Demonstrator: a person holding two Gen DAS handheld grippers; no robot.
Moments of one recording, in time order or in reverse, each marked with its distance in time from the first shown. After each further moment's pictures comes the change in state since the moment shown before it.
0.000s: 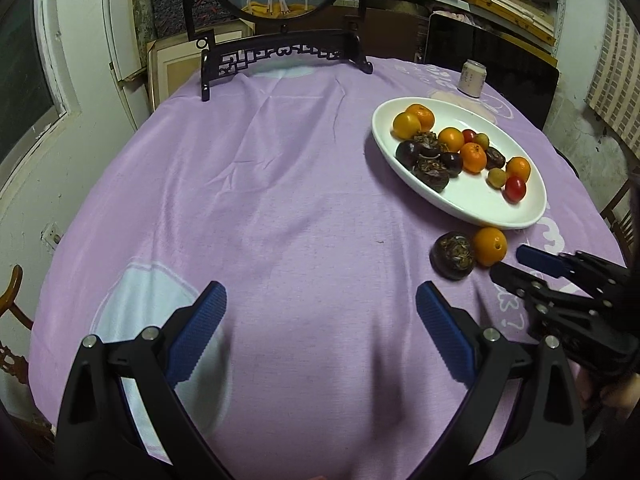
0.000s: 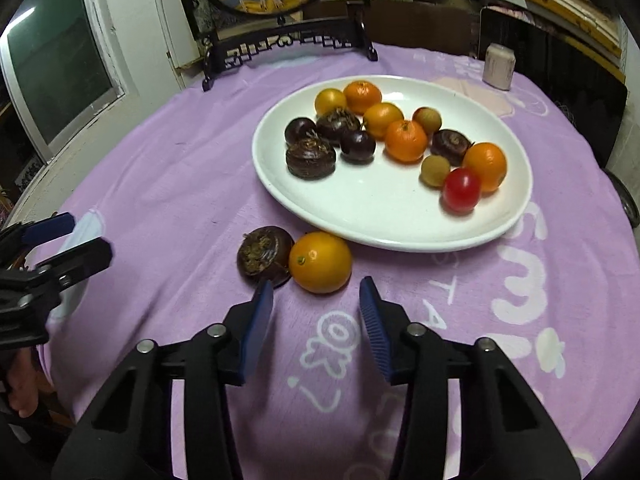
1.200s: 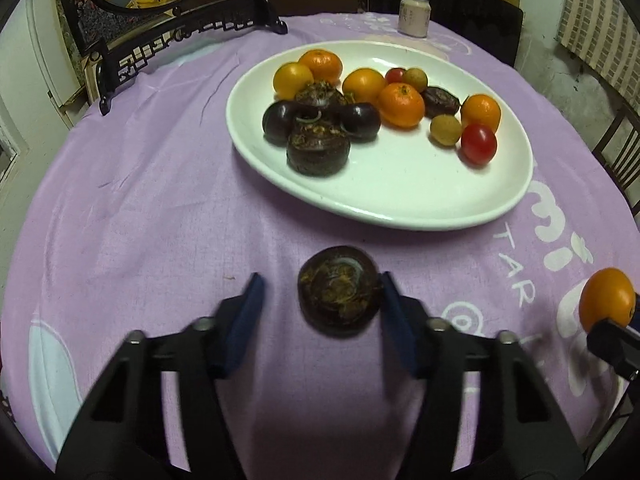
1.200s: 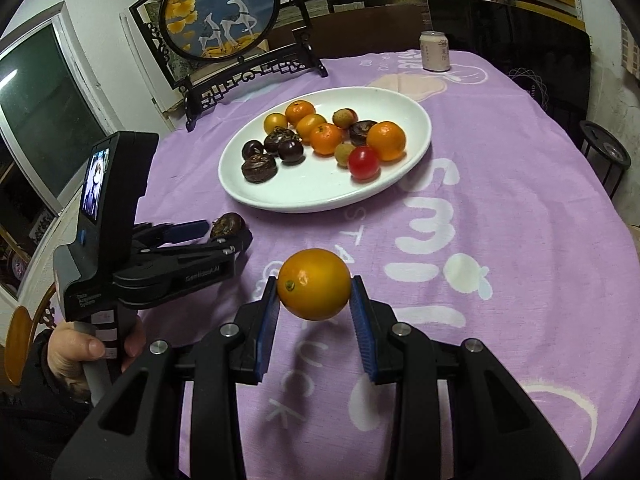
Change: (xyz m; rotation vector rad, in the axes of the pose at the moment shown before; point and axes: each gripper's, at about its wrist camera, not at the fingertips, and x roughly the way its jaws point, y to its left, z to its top) left arm 0.084 -0.105 0.018 0.175 0.097 -0.069; right arm -0.072 -0.062 -0.043 0.174 -0.077 0.053
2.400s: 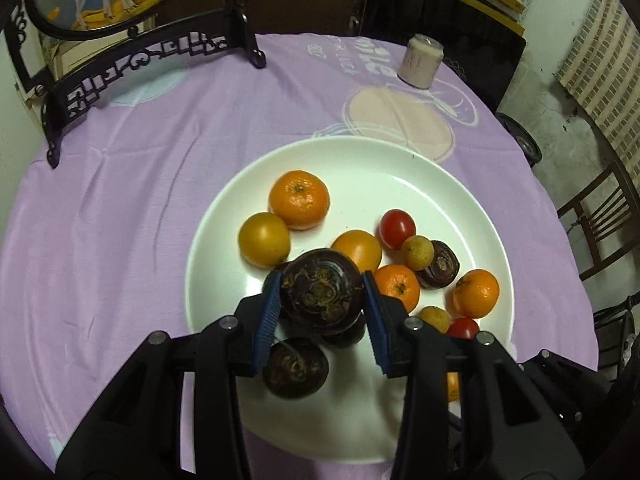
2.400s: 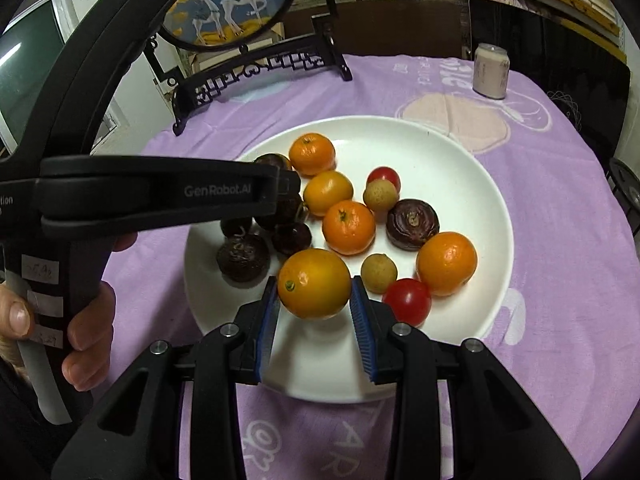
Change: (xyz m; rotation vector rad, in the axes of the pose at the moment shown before) left arm 0.040 0.010 0.151 -0.075 0.060 -0.135; right arm 0.100 0.007 0.110 -0.093 0.071 0.005
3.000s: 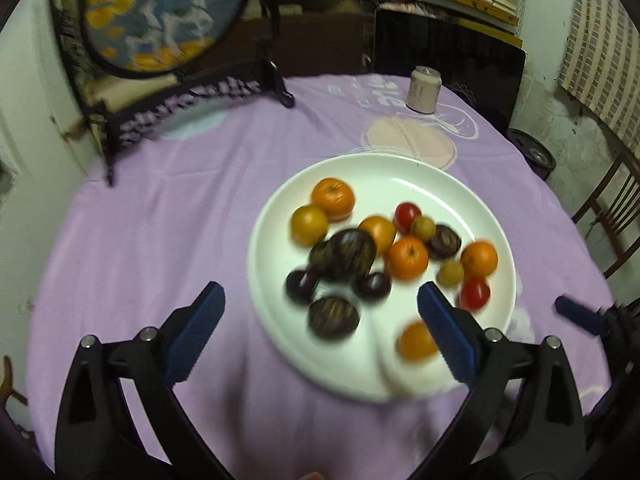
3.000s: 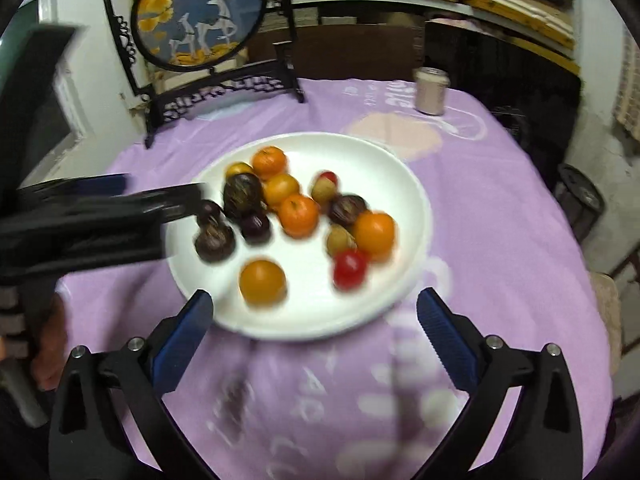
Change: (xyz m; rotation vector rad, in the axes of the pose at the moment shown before) left arm -0.075 -0.003 -0.063 0.050 -0.187 0.145; right arm -0.058 0.007 -0.037 0.025 -0.085 -0.212
